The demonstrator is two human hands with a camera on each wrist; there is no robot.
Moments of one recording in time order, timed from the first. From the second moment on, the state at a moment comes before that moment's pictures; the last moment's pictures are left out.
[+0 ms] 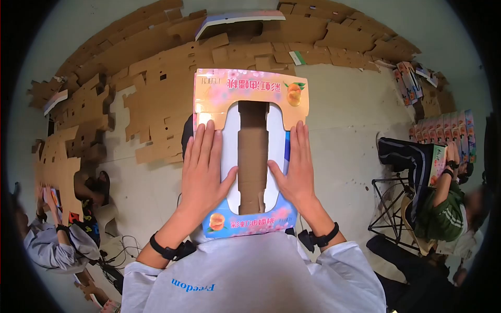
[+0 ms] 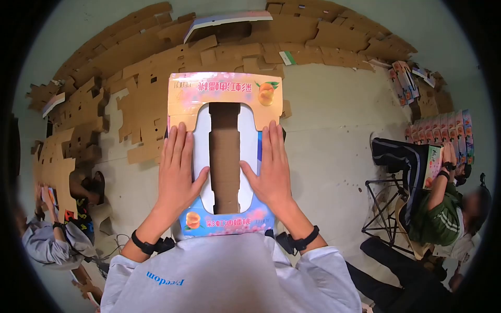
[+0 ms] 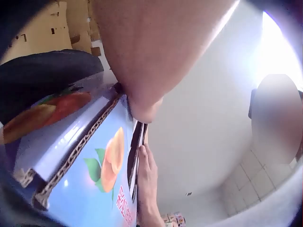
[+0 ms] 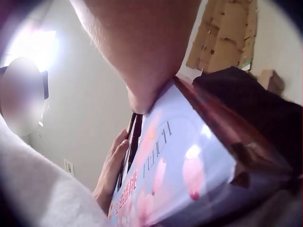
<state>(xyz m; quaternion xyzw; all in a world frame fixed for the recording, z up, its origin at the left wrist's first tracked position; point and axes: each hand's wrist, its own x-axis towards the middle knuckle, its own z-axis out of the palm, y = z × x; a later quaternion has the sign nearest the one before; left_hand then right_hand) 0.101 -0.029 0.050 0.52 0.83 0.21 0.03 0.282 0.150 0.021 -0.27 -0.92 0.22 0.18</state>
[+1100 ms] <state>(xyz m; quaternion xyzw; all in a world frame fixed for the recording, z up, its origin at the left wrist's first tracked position) 0.069 -0.050 -0.044 0.54 0.79 0.29 -0.04 0.491 0.227 -0.140 -0.52 -0.17 0.78 0.31</state>
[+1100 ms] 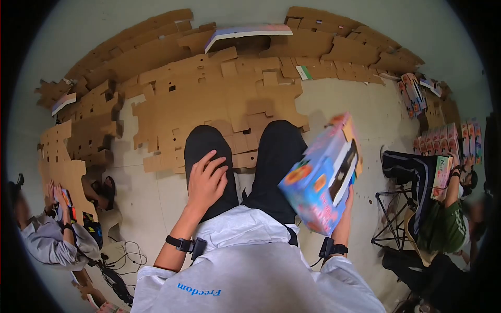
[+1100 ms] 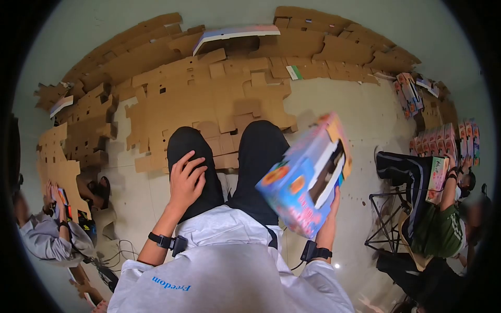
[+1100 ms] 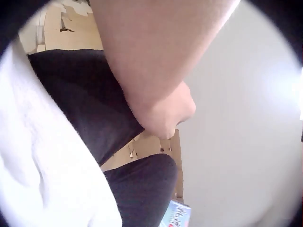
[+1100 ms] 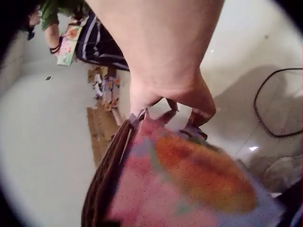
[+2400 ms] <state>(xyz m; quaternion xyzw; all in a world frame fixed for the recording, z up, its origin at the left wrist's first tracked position) 0.064 -0.044 -0.045 0.53 0.79 0.31 -0.06 0.178 0.264 -0.300 -0.37 -0.39 0.83 -0.13</state>
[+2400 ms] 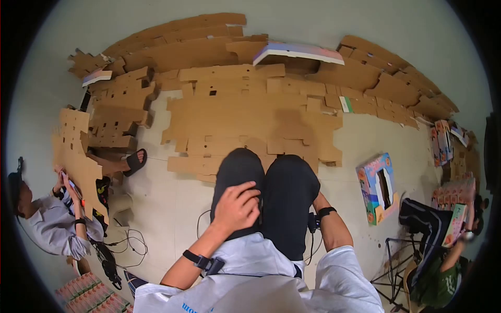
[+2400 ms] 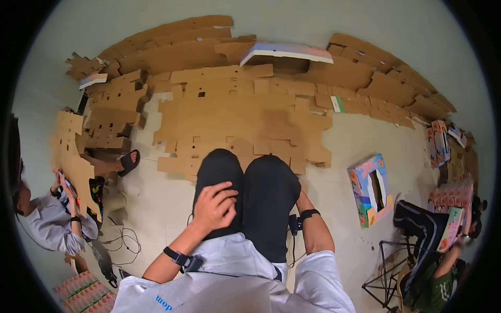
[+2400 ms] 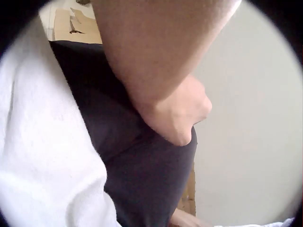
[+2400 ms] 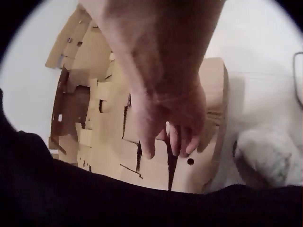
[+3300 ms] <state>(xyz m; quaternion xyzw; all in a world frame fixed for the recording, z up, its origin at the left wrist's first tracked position) 0.072 -0.067 0.024 0.30 0.74 0.60 0.03 0.254 0.149 0.056 -0.11 -0.47 0.88 0.02</state>
